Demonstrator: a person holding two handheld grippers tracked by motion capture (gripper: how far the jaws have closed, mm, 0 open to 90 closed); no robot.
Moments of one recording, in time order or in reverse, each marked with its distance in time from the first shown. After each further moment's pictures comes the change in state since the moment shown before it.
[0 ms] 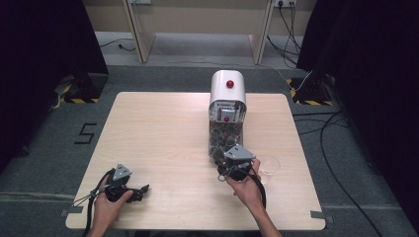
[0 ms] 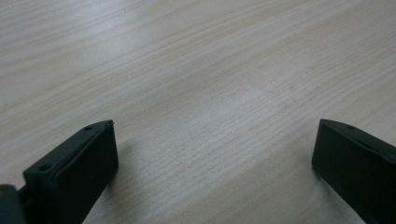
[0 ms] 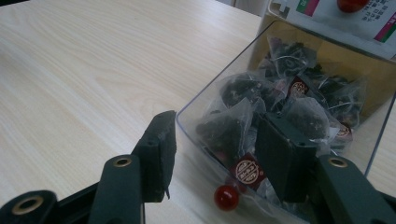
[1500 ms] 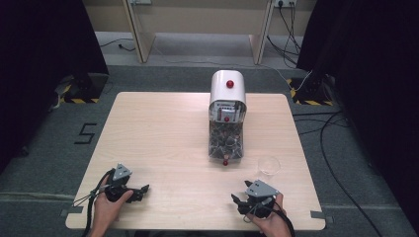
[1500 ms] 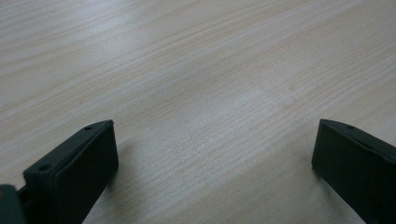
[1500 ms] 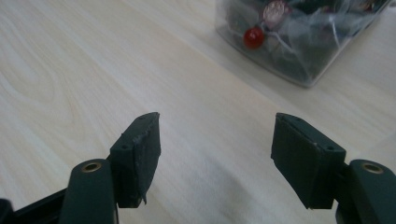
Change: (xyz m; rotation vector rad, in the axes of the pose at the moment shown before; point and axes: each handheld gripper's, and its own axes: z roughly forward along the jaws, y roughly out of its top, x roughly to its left) left arm 0.000 0.000 0.000 0.000 0.000 0.000; right arm 0.003 -0.087 -0.068 0.107 0.082 -0.062
